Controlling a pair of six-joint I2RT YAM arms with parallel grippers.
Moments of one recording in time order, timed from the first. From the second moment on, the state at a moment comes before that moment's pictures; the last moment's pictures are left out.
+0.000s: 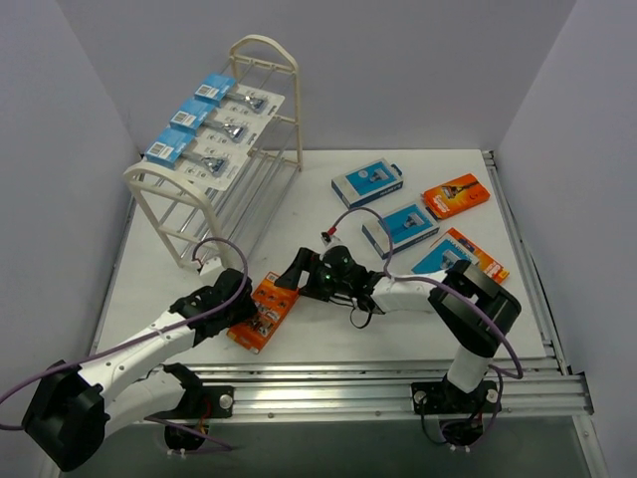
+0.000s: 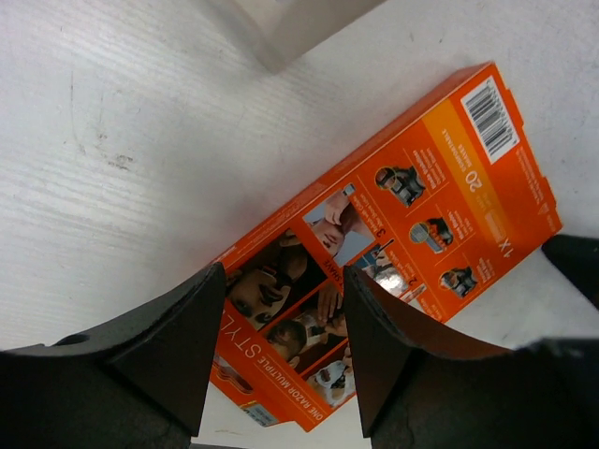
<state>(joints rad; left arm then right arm) -0.65 1.03 0.52 -0.50 -0.40 -1.00 0.85 1.72 0.74 0.46 -0.15 1.07</state>
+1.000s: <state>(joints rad) -0.77 0.82 0.33 -0.28 -0.30 -1.01 0.81 1.41 0.57 0.36 -0.18 1.02</state>
